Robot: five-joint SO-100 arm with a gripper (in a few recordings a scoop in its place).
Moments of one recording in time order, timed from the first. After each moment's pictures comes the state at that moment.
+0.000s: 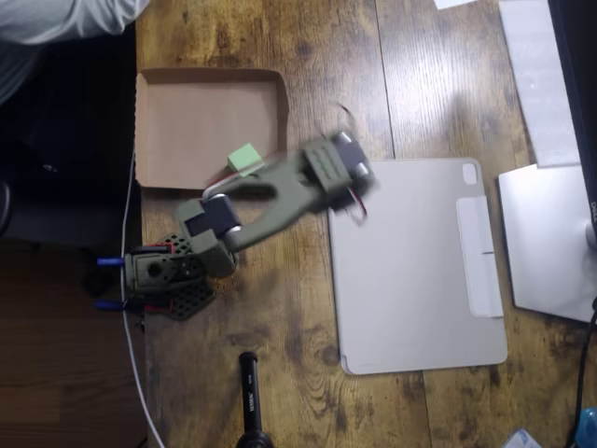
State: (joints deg) arm -2.8 105.8 94.7 101.5 6.2
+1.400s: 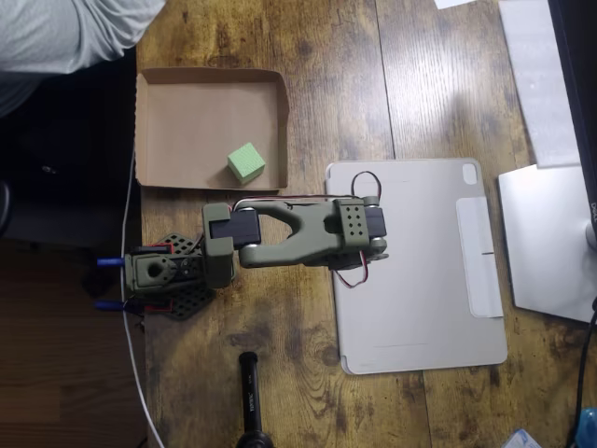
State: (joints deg) arm 9.5 99.6 103.0 102.4 2.1
